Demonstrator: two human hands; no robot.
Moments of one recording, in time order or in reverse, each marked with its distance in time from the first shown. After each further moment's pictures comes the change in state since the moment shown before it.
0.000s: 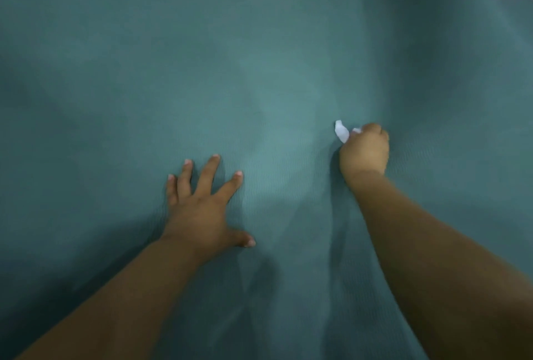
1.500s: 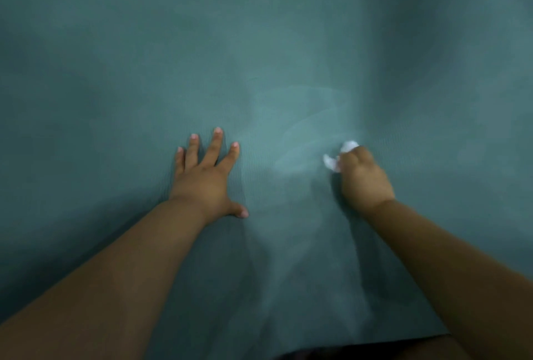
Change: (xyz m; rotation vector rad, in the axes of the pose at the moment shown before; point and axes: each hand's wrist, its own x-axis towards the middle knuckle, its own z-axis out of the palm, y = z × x) left_hand -0.016 -0.005 0.003 0.105 -0.086 0.079; right_hand -0.120 0.037 -0.030 -0.010 -0.298 -0.233
